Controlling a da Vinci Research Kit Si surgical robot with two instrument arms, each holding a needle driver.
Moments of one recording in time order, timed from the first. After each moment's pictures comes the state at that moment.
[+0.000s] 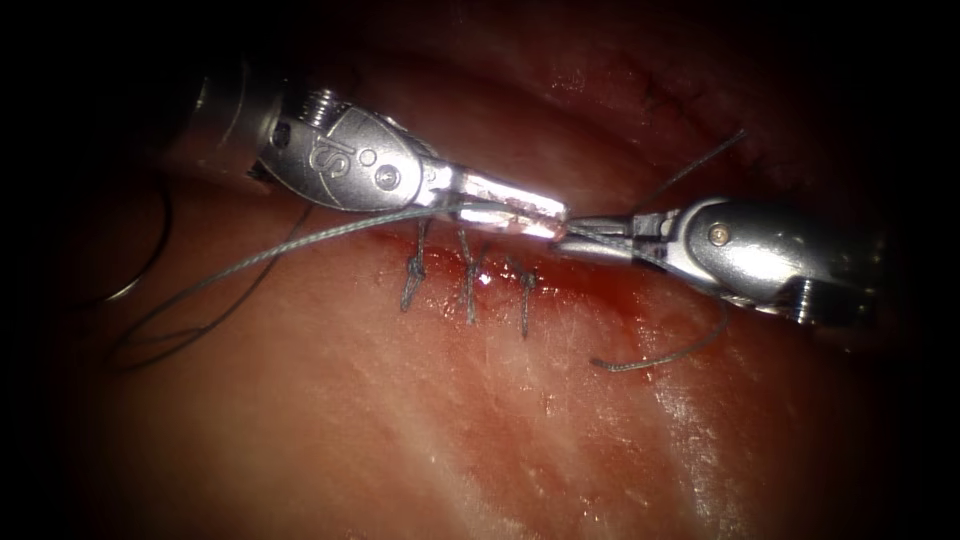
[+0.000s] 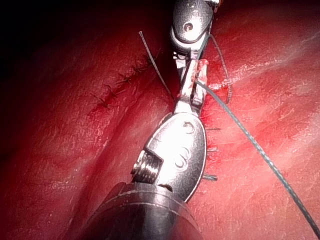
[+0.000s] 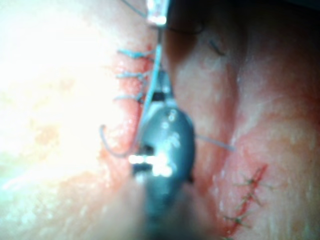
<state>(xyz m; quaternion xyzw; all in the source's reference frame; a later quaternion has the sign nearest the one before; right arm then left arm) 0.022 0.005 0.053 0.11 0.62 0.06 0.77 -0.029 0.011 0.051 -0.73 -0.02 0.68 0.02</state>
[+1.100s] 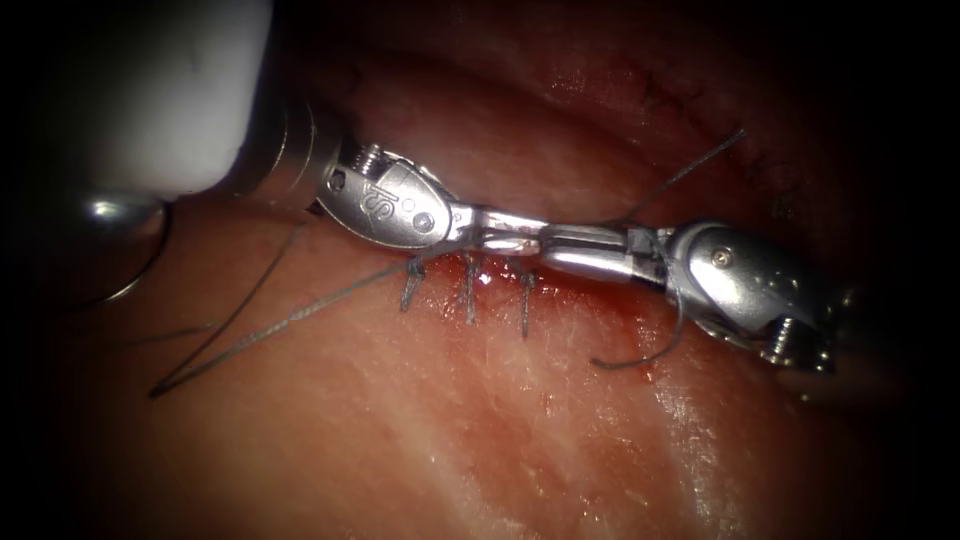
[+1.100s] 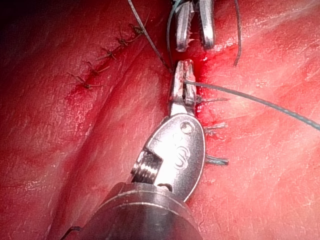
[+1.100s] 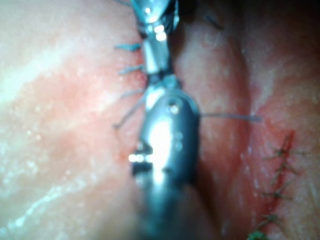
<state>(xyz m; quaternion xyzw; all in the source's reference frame) 0.022 0.005 0.053 0.06 0.72 0.19 0.66 -0.030 0.006 0.061 -0.70 0.02 0.71 0.01</state>
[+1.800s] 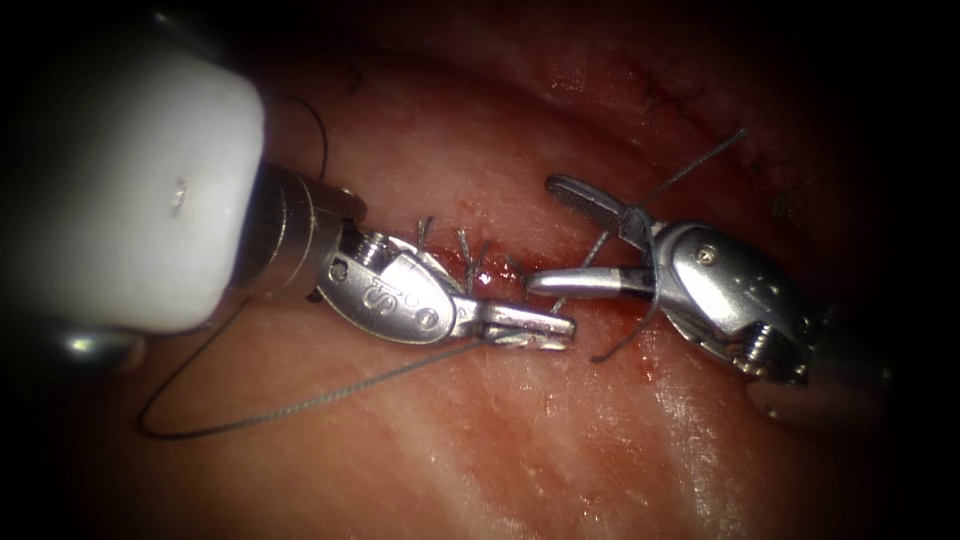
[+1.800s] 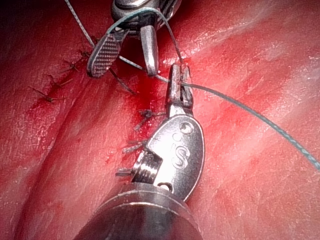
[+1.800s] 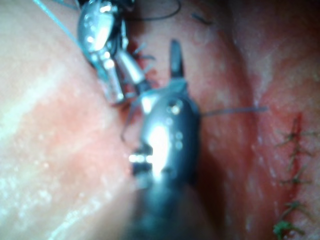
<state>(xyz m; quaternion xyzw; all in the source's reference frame) 0.023 0.005 0.054 0.03 0.70 0.27 0.66 -0.031 0.001 0.058 -0.70 0.00 0.71 -0.01</state>
